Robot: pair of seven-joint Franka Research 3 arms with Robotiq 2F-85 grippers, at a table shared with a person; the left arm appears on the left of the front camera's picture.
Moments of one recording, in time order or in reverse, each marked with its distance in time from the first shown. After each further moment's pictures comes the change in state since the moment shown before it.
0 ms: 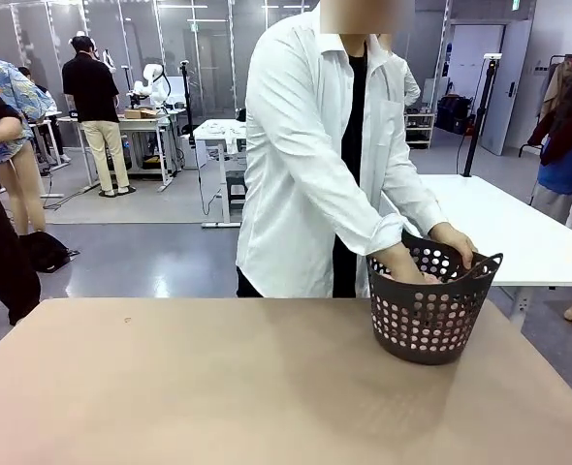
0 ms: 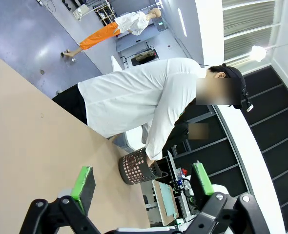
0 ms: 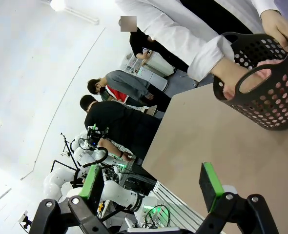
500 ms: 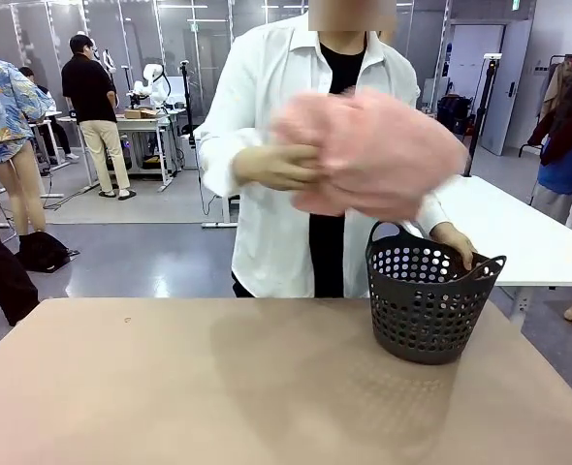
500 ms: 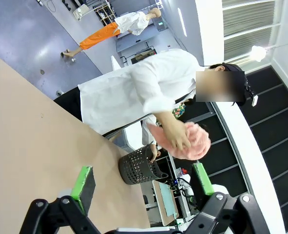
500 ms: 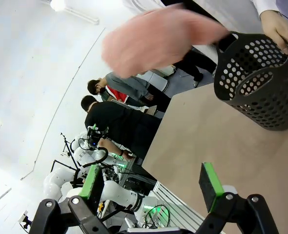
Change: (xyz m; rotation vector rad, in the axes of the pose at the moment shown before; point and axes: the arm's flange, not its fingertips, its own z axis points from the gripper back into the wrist) left arm 0.000 0.000 0.000 0.000 0.000 0.000; right arm 0.000 0.000 0.000 0.000 0.000 0.000
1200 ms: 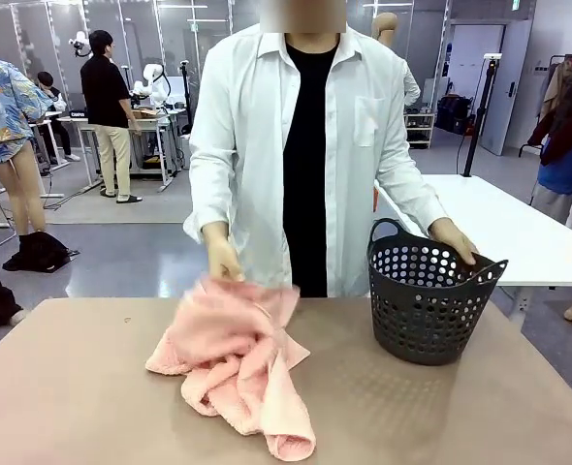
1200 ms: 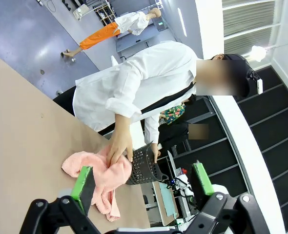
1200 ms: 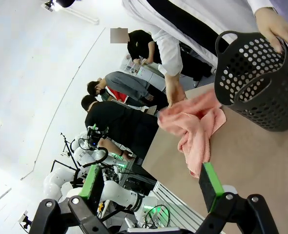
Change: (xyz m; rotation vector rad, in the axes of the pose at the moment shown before) left arm 0.000 0.000 0.000 0.000 0.000 0.000; right arm 0.000 0.000 0.000 0.000 0.000 0.000
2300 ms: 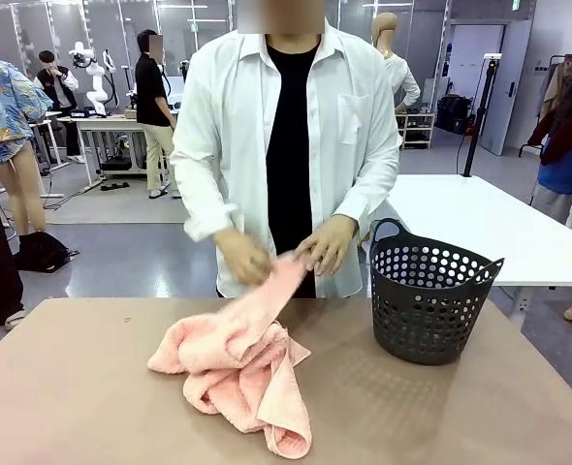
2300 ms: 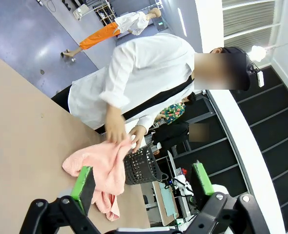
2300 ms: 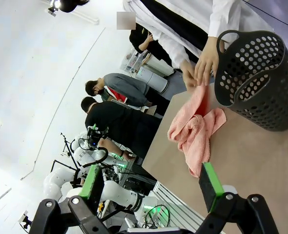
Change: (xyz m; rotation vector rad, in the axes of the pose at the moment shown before) left arm 0.000 0.000 0.000 0.000 0.000 0.000; right arm 0.000 0.000 0.000 0.000 0.000 0.000
